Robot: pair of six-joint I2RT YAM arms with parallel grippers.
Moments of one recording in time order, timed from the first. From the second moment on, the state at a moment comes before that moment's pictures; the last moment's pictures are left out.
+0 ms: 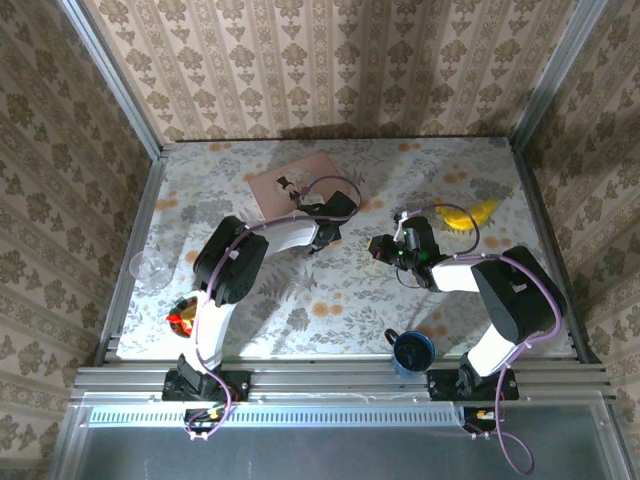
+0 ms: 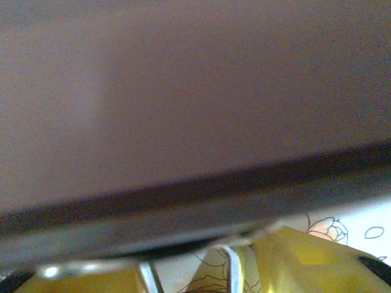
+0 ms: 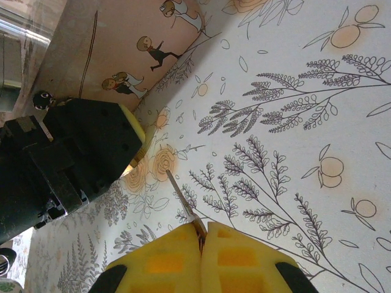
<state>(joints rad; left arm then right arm) -0.78 2.14 1.49 -0.51 -0.44 -0.90 0.35 1.64 0.58 0.47 -0.29 0.77</state>
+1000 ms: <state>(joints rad) -0.79 2.11 1.45 -0.50 -0.41 -0.93 0.35 1.66 0.58 0.49 -0.30 0.77</state>
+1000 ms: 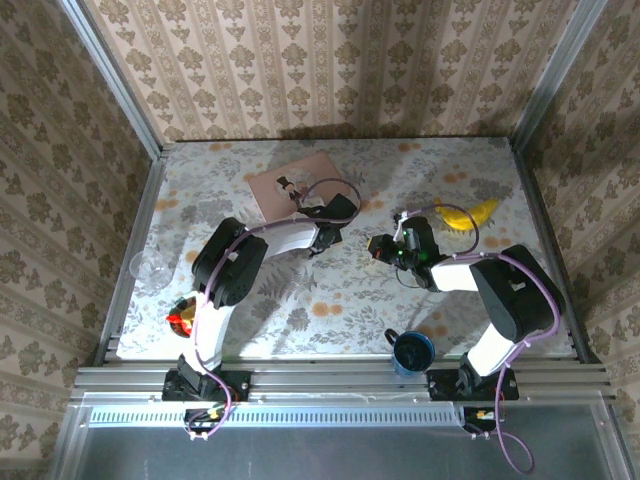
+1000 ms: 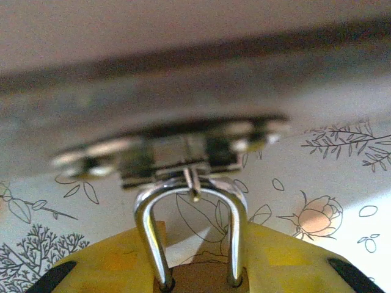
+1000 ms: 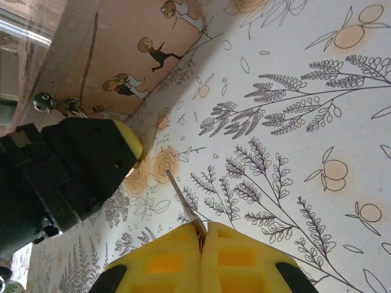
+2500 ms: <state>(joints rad) -0.78 2.06 1.39 -0.30 -0.07 -1.07 0.50 1.90 0.58 0.83 -0.23 0.90</state>
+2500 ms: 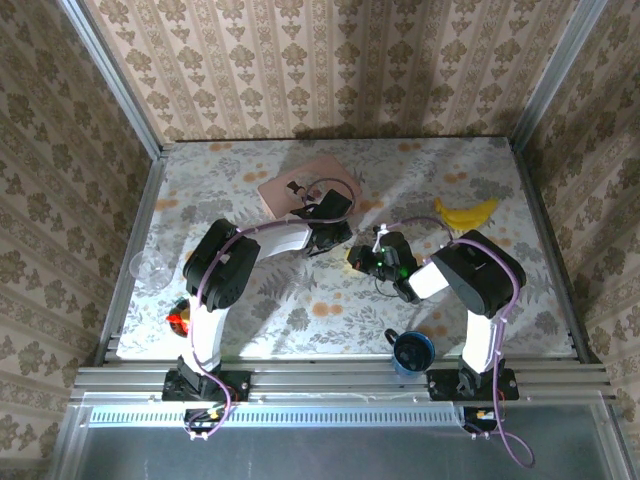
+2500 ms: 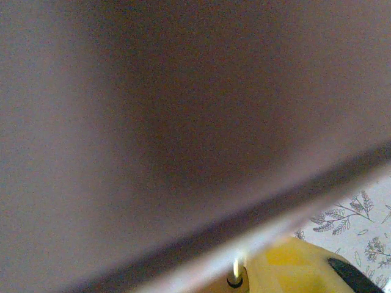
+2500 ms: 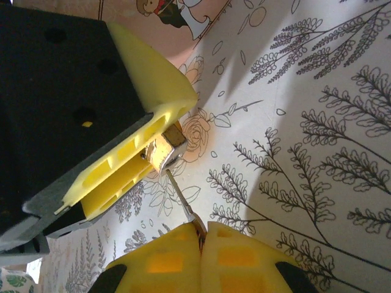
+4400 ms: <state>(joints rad) -0.71 2.04 1.40 -0.33 0.14 -1.06 0.50 1.97 0.59 0.96 -0.27 0.84</state>
